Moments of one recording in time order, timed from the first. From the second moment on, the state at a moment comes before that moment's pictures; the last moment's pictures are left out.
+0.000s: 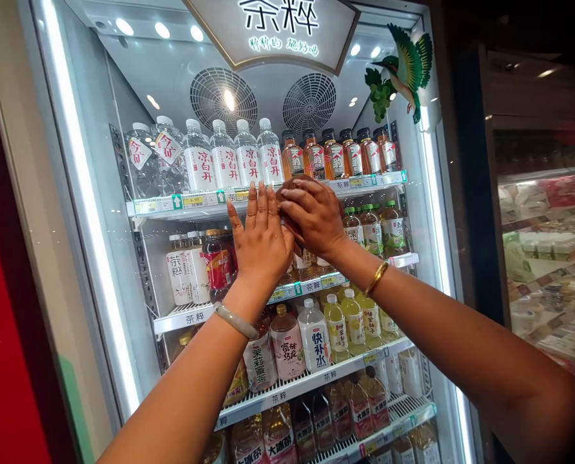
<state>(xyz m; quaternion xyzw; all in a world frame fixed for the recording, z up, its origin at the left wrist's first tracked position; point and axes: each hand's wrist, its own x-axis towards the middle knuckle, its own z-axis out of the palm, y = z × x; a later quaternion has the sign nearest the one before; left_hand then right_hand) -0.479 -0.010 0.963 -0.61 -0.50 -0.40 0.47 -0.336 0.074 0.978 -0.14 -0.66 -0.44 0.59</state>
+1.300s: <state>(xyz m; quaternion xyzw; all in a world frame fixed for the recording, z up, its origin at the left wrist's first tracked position) -0.544 -0.030 0.991 -0.72 -0.25 -0.26 0.59 -0.352 0.044 0.971 -0.02 -0.86 -0.16 0.49</state>
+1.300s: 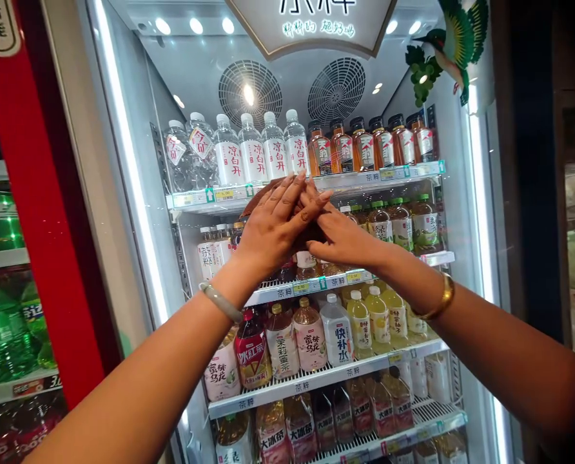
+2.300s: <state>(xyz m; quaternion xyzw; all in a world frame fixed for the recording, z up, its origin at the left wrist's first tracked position) -0.618 -0.071 0.975 -0.62 -0.34 -0.37 0.60 -0.461 0.030 0.997 -0.11 -0.75 -0.23 0.61</state>
